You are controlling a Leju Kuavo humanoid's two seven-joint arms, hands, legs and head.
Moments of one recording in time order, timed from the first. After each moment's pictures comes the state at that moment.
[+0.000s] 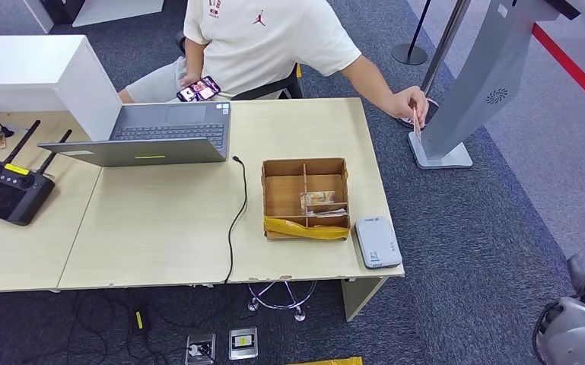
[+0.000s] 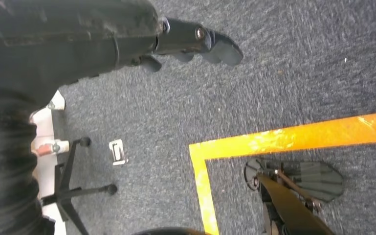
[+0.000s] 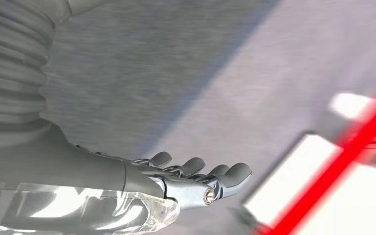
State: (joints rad) left arm -0.12 -0.12 0.75 -0.18 -0.95 -0.04 -0.20; right arm -0.76 -0.48 -1.50 -0.04 1.16 -0.58 -0.65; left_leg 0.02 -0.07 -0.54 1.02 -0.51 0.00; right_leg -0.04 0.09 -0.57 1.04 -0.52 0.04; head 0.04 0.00
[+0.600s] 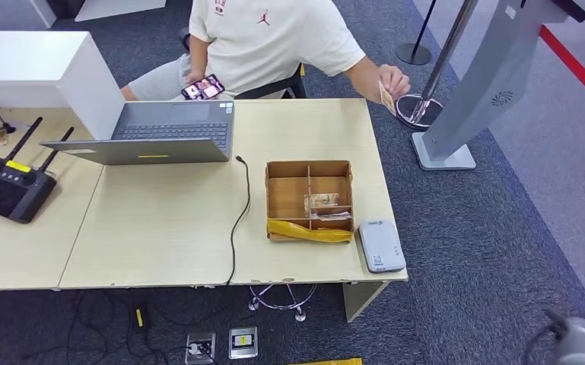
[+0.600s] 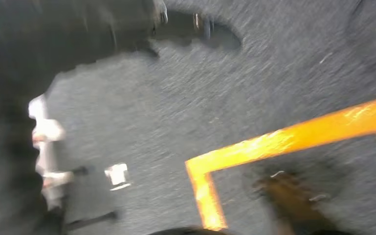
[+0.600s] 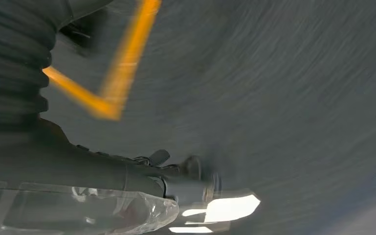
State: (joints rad) left arm -0.12 -0.12 0.80 -0.18 -1.12 -0.04 -0.23; right arm -0.61 -0.46 -0.89 -0.45 0.76 -0.30 0.45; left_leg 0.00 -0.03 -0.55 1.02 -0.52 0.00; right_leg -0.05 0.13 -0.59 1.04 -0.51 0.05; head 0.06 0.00
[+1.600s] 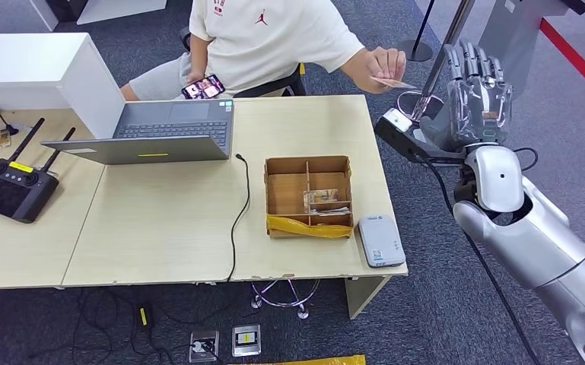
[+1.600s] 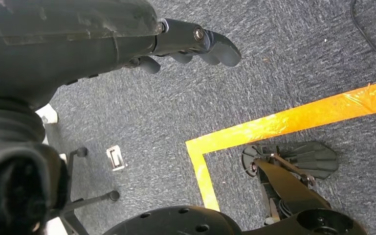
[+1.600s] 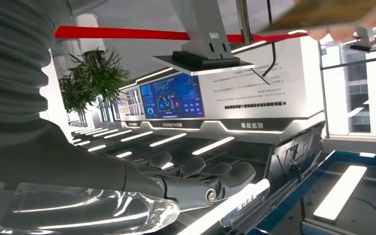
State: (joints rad) left arm -0.16 -0.13 0.92 -0.17 -1.19 -0.13 -0.24; right arm -0.92 -0.58 0.86 -1.34 1.00 -0.20 0.53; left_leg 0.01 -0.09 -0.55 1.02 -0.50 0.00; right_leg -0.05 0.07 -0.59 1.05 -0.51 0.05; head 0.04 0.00
